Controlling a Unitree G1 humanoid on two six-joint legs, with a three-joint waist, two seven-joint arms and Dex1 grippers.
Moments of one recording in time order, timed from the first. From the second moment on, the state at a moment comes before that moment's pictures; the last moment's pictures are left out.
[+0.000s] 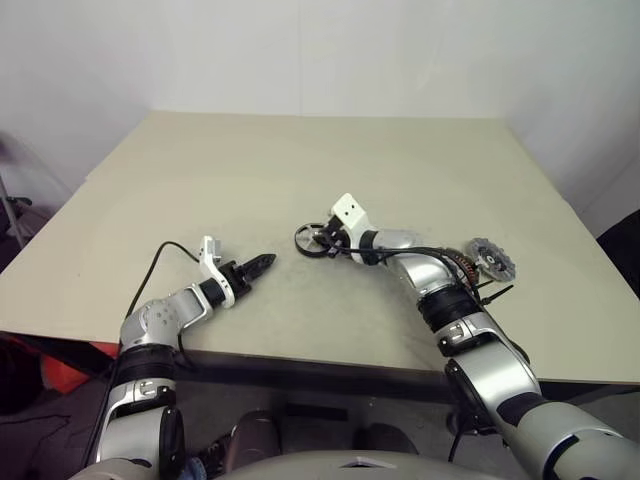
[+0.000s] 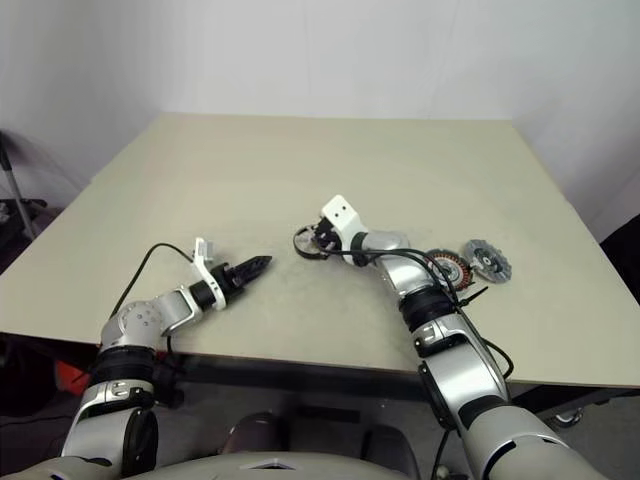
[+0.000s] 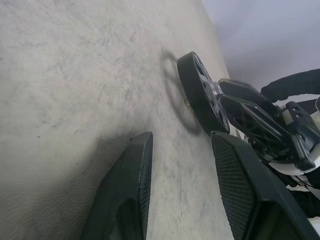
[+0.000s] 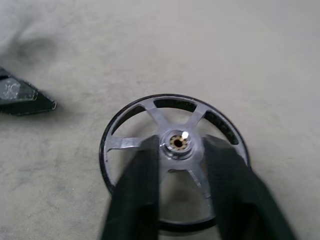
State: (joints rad) left arm -0.39 0.23 0.33 0.41 -0.75 0.91 -0.60; right arm -0.73 -0.21 0.24 0.55 0.05 0.35 0.68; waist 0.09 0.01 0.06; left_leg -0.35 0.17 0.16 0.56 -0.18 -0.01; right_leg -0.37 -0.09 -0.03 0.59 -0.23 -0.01
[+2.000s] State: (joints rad) left arm -0.40 0.18 0.30 0.43 -0.72 0.86 -0.62; right arm -0.22 -1.03 0.04 -0.08 0.06 0.41 1.09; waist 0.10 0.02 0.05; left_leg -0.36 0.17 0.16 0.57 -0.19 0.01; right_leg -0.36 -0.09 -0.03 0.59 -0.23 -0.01
